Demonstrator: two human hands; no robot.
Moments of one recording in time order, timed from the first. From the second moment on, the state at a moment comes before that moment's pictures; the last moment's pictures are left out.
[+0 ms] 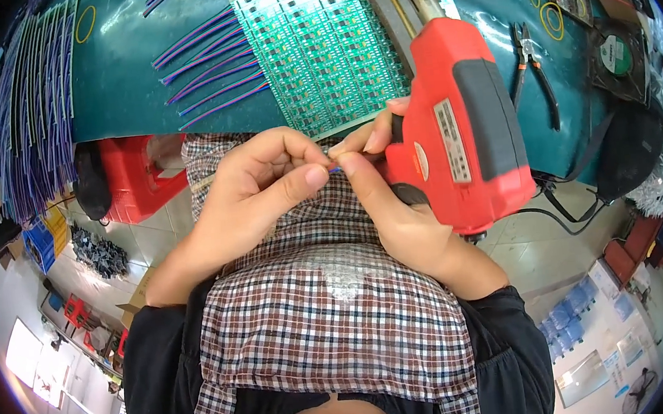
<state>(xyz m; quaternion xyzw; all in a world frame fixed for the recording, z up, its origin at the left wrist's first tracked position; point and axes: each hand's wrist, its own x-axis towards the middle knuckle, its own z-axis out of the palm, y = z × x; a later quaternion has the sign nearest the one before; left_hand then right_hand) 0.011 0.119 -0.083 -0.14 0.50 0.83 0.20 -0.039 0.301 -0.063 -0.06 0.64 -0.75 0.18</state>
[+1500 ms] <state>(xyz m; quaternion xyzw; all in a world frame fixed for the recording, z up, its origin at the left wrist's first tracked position) -0.027 0.084 -0.089 -0.13 0.91 0.39 0.01 -0.016 0.389 -0.061 -0.21 0.87 -0.36 0.26</state>
